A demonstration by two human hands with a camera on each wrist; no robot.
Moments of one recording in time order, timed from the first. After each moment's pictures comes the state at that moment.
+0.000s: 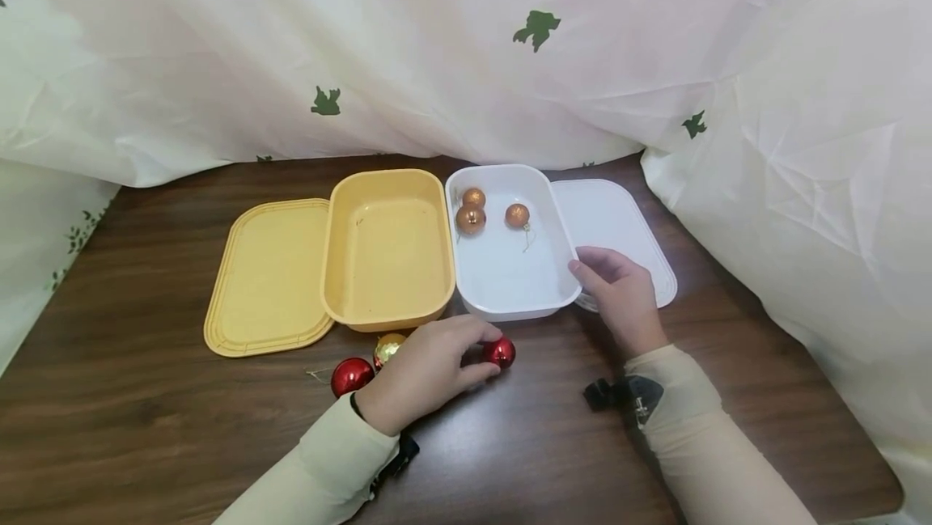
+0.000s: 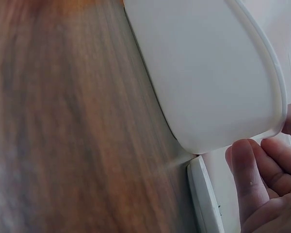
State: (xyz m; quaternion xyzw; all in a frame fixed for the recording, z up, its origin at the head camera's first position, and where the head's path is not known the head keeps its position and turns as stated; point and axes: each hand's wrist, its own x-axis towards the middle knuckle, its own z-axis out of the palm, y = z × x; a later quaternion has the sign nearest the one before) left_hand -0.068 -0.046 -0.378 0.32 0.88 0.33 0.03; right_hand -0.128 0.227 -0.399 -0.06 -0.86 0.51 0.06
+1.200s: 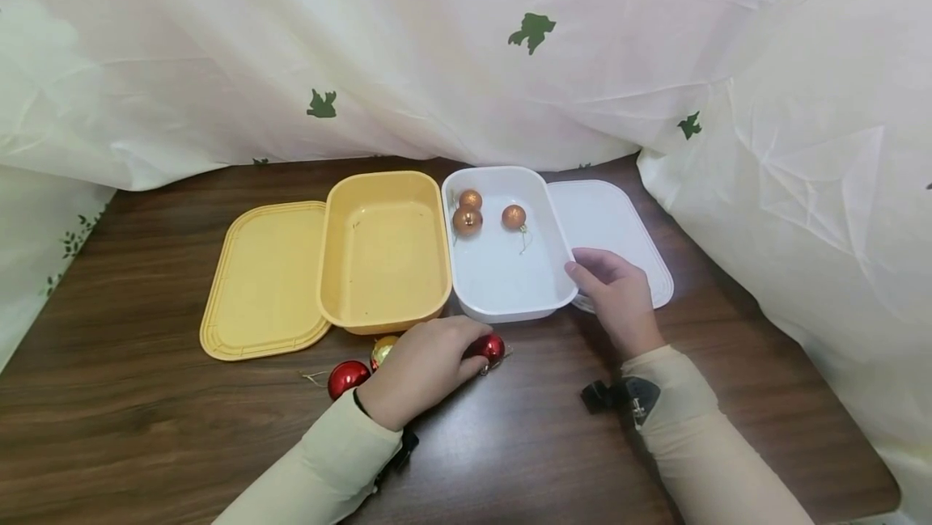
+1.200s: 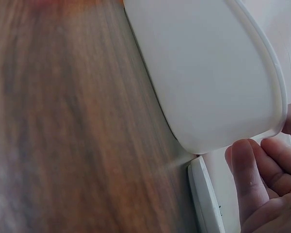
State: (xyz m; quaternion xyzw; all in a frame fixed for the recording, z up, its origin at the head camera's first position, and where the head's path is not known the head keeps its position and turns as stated) left_hand -0.073 -0.042 -0.379 0.30 0.93 0.22 0.04; right_hand -0.130 0.228 -0.404 -0.05 -0.85 0.51 0.07
